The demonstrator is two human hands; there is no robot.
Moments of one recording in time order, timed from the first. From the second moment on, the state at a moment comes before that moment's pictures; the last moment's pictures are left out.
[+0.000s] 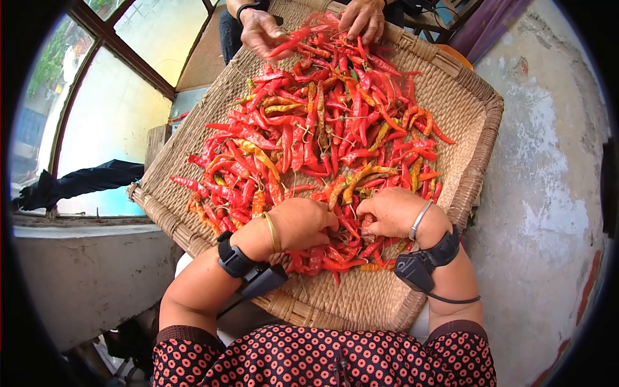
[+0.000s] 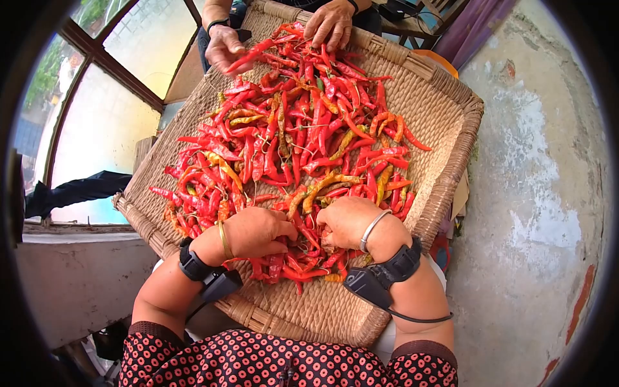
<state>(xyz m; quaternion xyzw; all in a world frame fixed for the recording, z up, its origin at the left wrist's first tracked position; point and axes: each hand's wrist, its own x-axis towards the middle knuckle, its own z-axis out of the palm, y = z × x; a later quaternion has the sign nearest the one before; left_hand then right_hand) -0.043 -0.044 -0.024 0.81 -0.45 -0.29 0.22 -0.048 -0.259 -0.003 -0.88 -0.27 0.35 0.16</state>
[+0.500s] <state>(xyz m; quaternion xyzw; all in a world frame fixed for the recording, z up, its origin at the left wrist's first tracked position) -0.045 -0.047 -0.012 0.79 -0.33 -0.11 0.50 -0.047 -0.250 0.016 -0.84 -0.21 0.17 0.46</state>
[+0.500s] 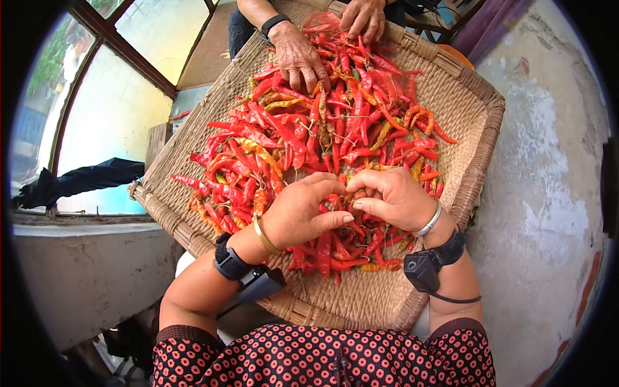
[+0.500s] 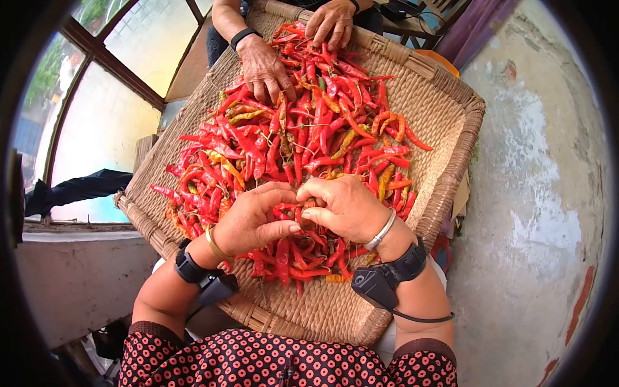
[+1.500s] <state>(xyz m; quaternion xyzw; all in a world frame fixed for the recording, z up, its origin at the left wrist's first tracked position) 0.027 0.010 -0.021 0.77 -0.09 -0.05 0.63 -0.041 -0.262 0.003 -0.93 -0.19 0.01 0.30</state>
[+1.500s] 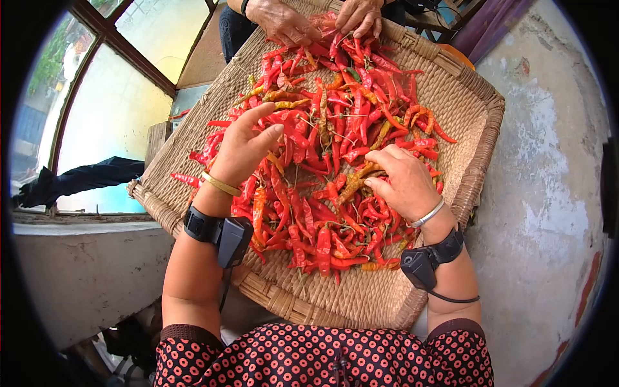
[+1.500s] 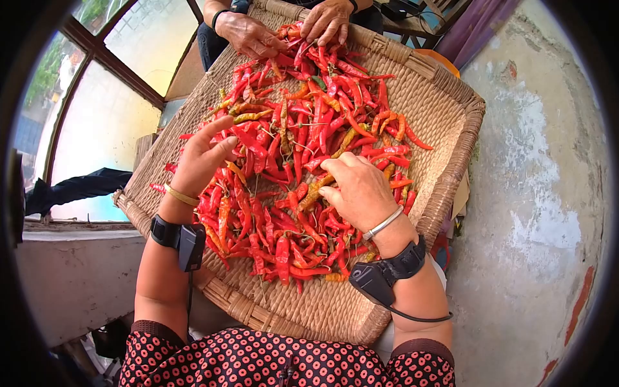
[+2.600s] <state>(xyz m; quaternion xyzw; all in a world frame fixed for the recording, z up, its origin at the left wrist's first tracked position) -0.020 -0.026 0.007 0.91 -0.31 -0.03 0.27 -0.031 -0.284 0.017 -0.91 -0.21 0.18 0.32</state>
